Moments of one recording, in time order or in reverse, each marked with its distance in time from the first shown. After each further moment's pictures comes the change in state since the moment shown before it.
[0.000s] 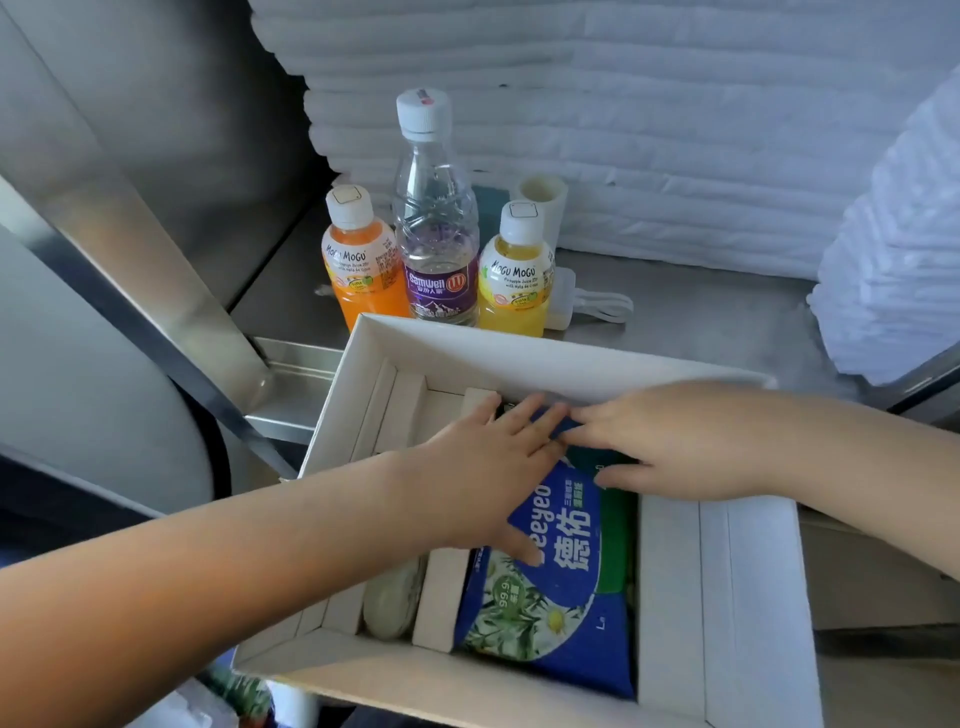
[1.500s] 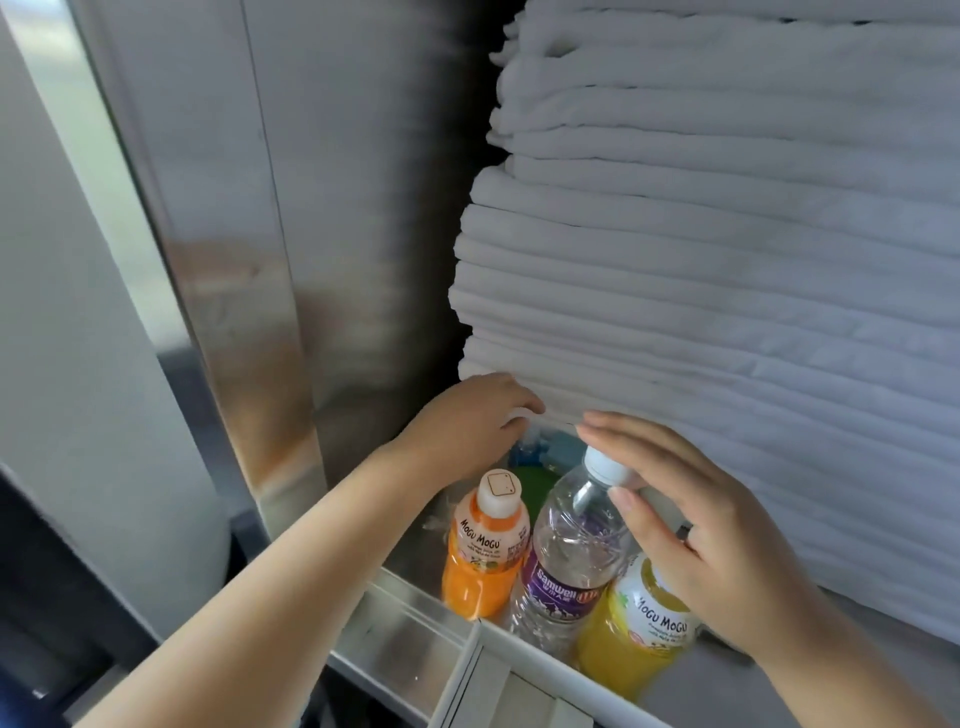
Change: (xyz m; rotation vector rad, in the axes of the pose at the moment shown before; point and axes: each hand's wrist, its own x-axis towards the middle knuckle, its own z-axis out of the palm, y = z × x) left_hand 0.007 -0.238 -0.060 -0.554 0.698 -0.528; right_hand 0.096 0.021 -0.122 0.342 1.095 -0.285
